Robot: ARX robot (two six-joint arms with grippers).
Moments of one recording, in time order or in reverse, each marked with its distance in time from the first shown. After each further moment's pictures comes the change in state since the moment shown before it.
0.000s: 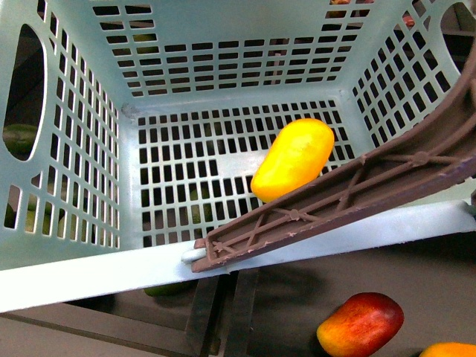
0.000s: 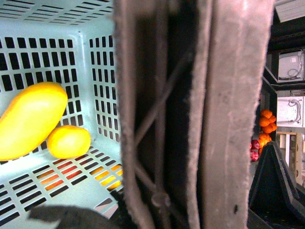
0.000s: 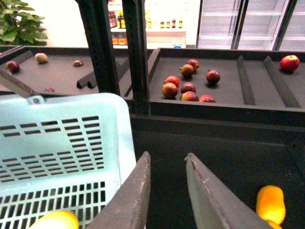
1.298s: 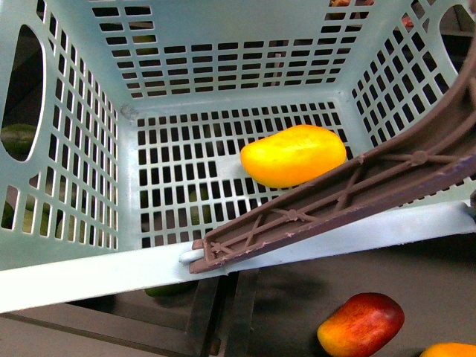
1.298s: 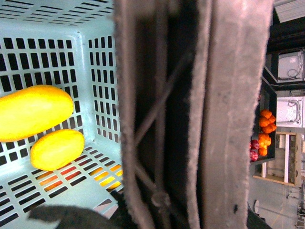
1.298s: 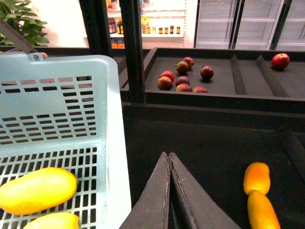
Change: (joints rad) left arm 0.000 0.000 0.000 0.000 -0.001 0.000; right arm -0.140 -0.547 -0.288 -0.230 -0.135 -0.009
